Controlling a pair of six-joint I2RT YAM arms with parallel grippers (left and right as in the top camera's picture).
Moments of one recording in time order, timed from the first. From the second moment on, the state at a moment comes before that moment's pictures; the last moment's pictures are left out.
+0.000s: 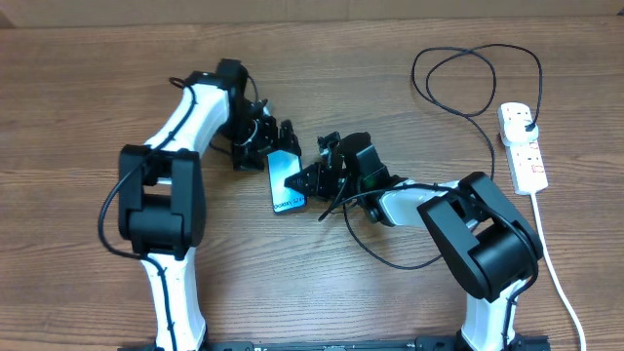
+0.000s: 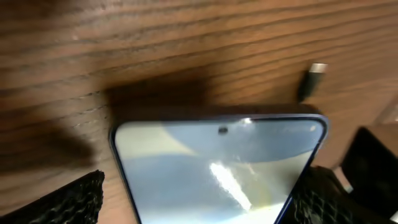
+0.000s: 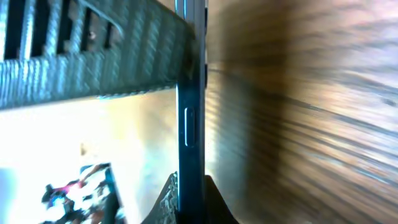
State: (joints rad) left arm -0.13 2.22 1.70 -1.08 0.57 -0.23; right arm 0.54 2.03 0.90 0.50 -0.70 0.91
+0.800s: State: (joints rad) left arm -0.01 1.89 1.69 -1.06 1.00 -0.07; right arm 0.43 2.03 0.90 1.39 -1.15 1.59
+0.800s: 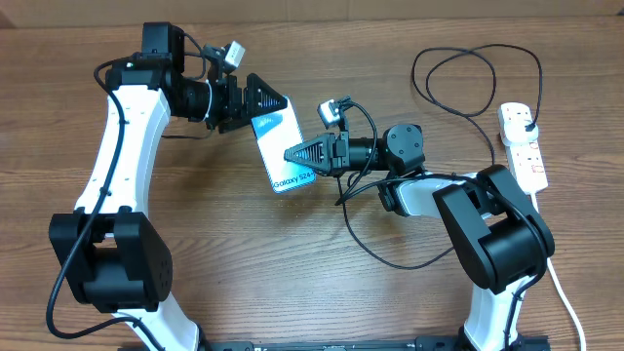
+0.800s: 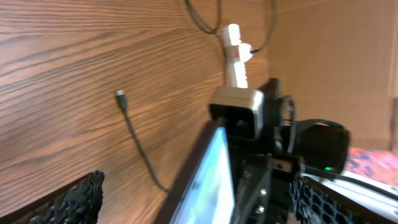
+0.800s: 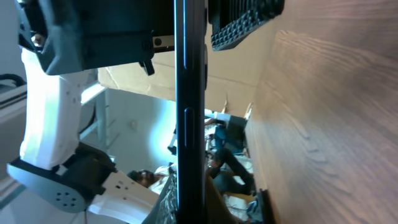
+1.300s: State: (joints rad) left arm -0.01 1.89 1.69 -1.07 1.15 -0.05; right arm 0.43 2.03 0.90 1.42 -1.05 1.66
